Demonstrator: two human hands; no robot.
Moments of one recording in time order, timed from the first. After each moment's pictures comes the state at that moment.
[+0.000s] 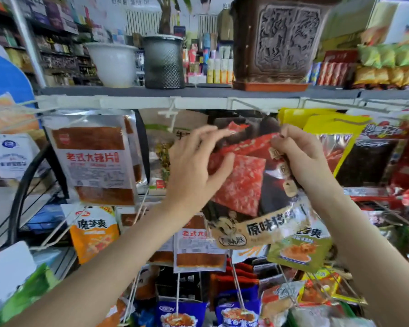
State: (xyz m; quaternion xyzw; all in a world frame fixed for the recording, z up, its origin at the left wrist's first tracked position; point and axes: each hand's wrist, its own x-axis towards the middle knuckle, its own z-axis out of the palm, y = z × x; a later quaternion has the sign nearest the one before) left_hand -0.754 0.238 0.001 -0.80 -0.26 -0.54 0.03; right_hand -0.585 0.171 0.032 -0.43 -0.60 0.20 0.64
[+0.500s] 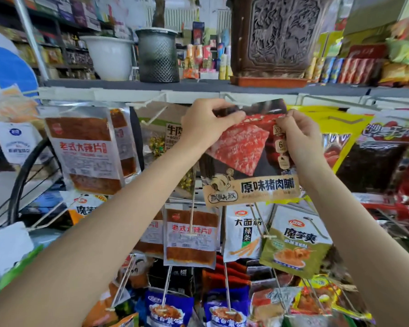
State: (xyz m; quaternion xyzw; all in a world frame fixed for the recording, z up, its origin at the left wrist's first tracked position) left_hand -0.678 0.246 0.064 -0.74 -0.39 -0.51 -0.19; right_hand -0.521 0.205 0.033 -0.47 -0.51 0.19 0.69
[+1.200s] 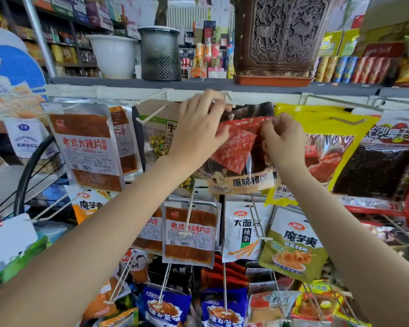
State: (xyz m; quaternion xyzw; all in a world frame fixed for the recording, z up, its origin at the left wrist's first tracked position) left_hand -0.678 0.266 0.036 -0.79 -0.36 -0.44 0.25; right_hand -0.515 0.237 0.020 -0.55 -0.55 -0.01 0.63
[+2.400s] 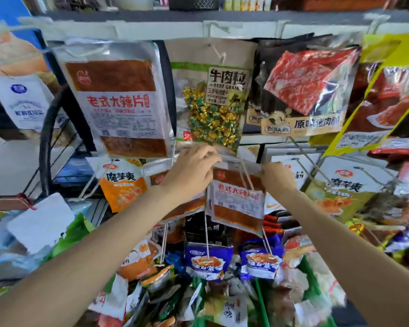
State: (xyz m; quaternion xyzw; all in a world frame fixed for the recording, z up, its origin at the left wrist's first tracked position) left_hand -0.840 0.304 -0.109 -0.92 -0.33 -0.19 0.03; right_hand -0.629 0.271 -0.146 -0.83 -0.55 -0.02 0.06
